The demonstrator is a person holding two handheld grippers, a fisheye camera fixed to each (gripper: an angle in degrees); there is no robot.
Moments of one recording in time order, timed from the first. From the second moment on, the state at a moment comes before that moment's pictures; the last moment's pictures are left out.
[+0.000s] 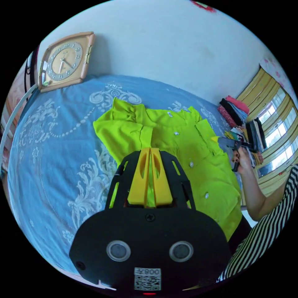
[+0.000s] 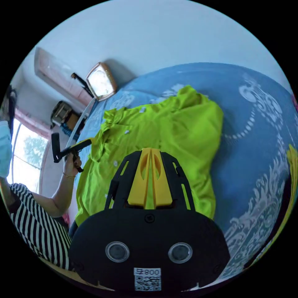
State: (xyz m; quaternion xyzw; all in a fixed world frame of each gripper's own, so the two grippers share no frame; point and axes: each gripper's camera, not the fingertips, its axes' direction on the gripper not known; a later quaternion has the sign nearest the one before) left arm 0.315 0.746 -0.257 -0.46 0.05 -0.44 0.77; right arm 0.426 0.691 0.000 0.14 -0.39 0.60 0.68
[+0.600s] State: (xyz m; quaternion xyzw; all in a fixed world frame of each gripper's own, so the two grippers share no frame) left arm 0.333 0.757 -0.239 -0.52 0.07 -0.42 0.74; right arm 0.245 0.803 0.049 0.12 -0.42 0.62 0.66
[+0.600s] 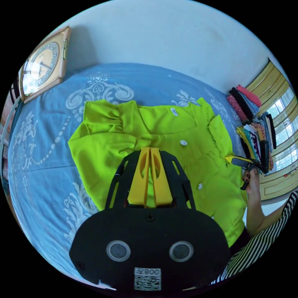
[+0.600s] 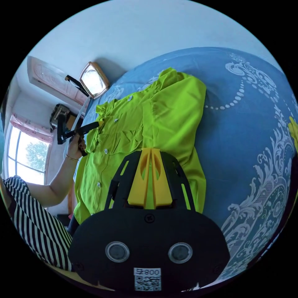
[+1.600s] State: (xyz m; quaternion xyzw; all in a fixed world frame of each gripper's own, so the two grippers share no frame) left arm 0.354 0.743 -0.747 -0.39 0.06 -0.76 0.52; right arm -0.110 1.067 0.004 0.06 -0.52 0.71 0.47
